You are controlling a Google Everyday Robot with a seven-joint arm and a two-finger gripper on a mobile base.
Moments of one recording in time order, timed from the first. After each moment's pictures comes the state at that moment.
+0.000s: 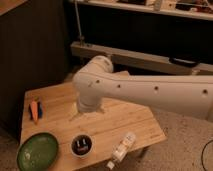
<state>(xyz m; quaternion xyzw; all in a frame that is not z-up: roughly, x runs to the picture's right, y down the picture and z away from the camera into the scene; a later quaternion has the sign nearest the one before) -0.139 0.092 0.614 -0.30 0.07 0.55 0.77</state>
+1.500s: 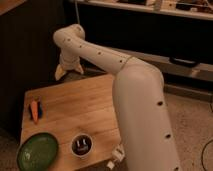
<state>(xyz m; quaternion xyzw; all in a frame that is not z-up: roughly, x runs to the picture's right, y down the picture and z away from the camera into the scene) -0.172 -0.099 0.811 -0.28 0.06 0.56 0.78</state>
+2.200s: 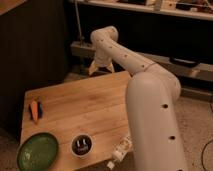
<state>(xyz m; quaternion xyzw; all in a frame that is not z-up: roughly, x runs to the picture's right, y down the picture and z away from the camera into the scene) 0.006 -0.101 0.865 -0.22 0.15 0.67 0.70</state>
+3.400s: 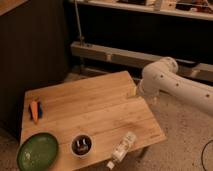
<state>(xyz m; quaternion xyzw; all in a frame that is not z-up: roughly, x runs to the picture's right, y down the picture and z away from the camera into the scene) 0.181 0.067 0.720 -0.17 0.14 0.77 0.60</state>
